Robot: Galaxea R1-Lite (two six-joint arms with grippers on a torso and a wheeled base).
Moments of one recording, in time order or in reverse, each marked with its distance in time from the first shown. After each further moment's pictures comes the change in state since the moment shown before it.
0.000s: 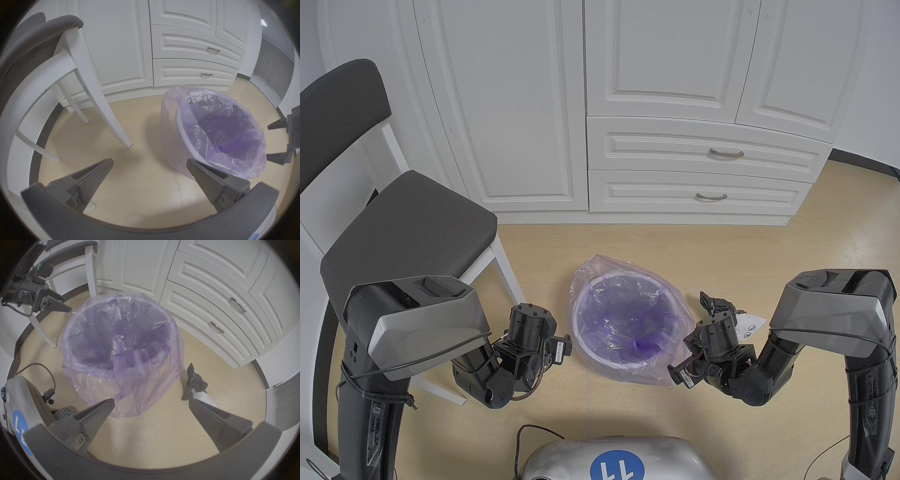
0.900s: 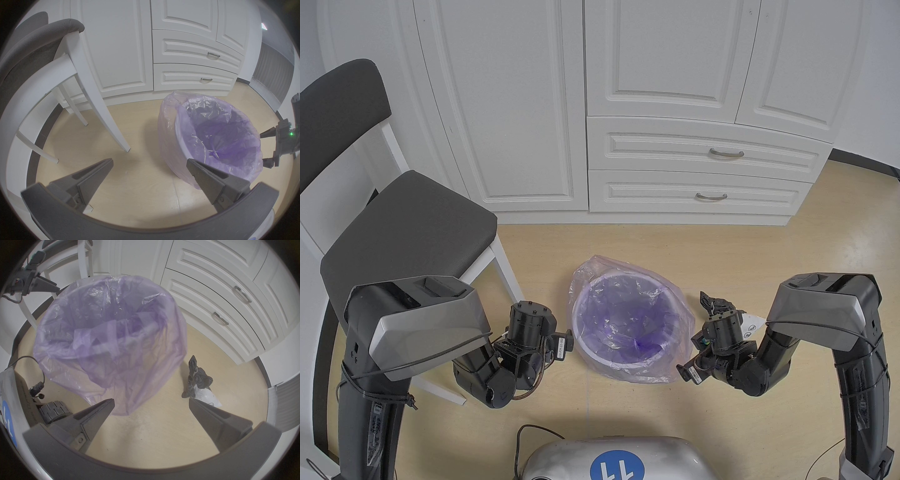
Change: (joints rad) left arm -0.001 0.003 -0.007 -0.037 -0.002 -0.006; right arm -0.100 0.111 -0.091 0.006 0.078 -0.062
